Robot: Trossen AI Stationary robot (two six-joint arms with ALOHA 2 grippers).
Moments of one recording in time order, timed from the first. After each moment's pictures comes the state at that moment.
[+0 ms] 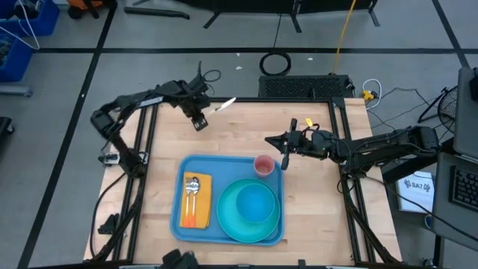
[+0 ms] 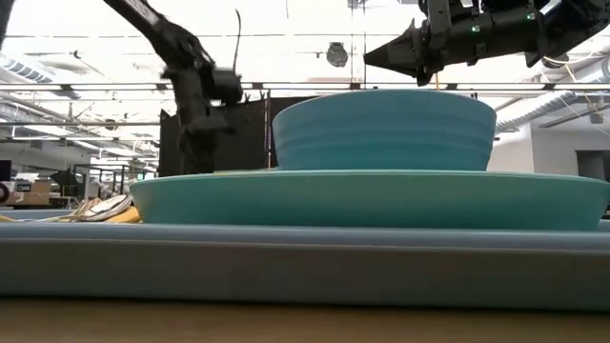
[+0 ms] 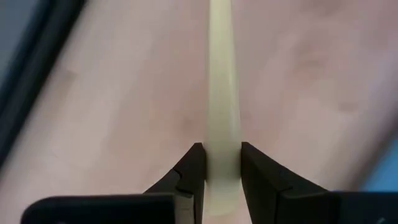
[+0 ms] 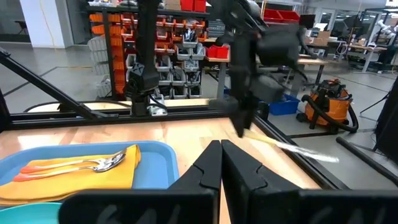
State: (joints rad) left arm 0.74 1.67 1.19 -0.84 0.13 0.21; right arm -0.05 1.12 0.47 0.61 0.21 -0.03
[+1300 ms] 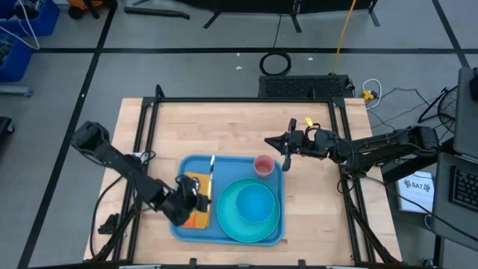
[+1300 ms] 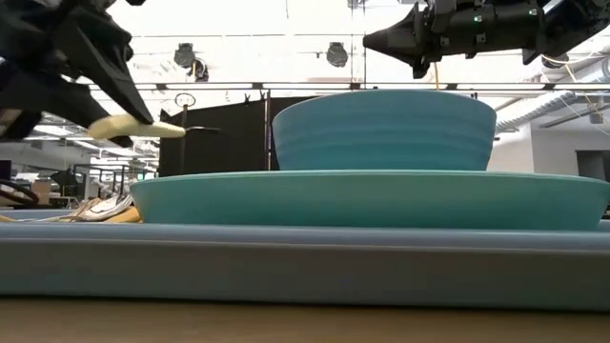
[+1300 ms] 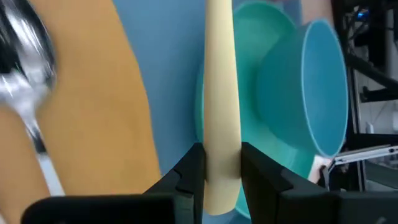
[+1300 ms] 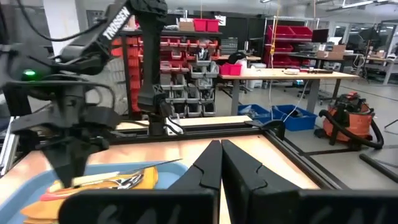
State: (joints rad) left arm -0.67 1.47 0.77 -0.23 -0.55 -1.89; right arm -0.04 1.12 0.47 0.69 0.15 -0.01
